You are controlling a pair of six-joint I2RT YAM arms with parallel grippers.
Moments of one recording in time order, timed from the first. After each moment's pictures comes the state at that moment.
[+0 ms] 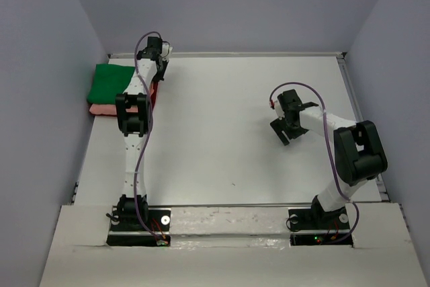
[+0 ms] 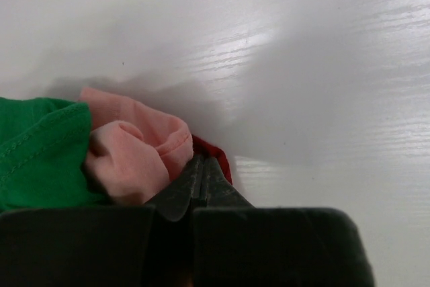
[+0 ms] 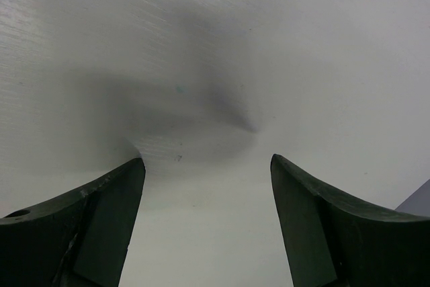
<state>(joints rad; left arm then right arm) -0.06 2.60 2.45 -0.83 -0.12 0.28 0.28 1.67 1.00 -0.57 0.27 -0.27</state>
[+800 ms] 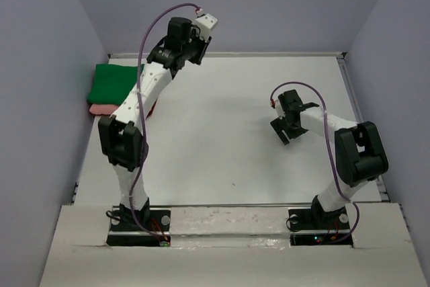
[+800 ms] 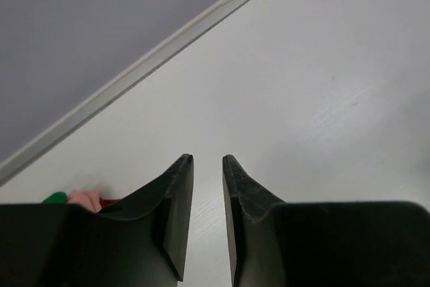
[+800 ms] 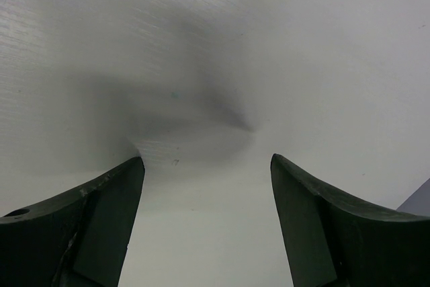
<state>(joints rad) -0.32 2.00 2.07 -0.56 0.10 0.25 0.28 1.66 1.00 -0.57 0.27 -0.26</state>
